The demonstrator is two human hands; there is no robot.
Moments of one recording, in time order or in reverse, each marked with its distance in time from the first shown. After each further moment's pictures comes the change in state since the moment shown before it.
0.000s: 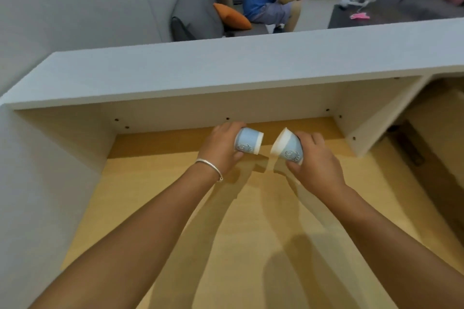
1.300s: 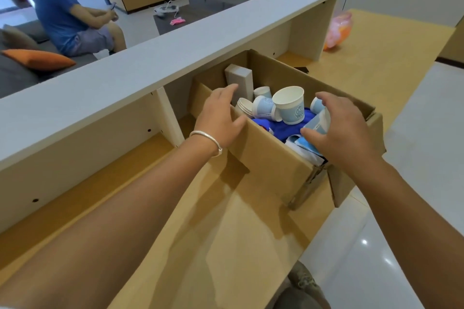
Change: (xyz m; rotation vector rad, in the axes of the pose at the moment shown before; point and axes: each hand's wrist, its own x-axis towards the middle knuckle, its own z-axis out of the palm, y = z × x) left_hand 0.088 0.406 0.129 -0.278 -0.192 0.451; right_hand -0.155 0.253 -0.269 -0.150 0.459 0.616
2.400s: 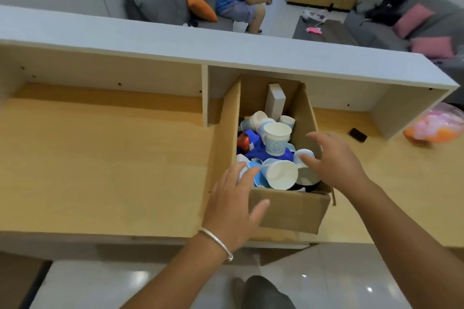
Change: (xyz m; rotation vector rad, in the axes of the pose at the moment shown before) left_hand -0.116 0.244 0.095 0.024 0.268 -0.570; right_hand 0.148 0.086 -0.058 -0.042 -0.564 -0.633
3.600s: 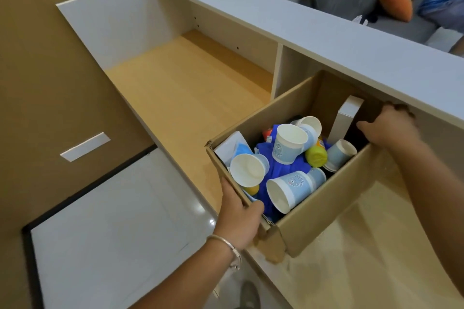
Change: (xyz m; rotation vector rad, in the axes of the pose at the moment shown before) left_hand 0.063 0.138 0.146 -0.878 0.695 -1.126; right_hand 0.275 0.069 0.029 -0.151 -0.241 -0.352
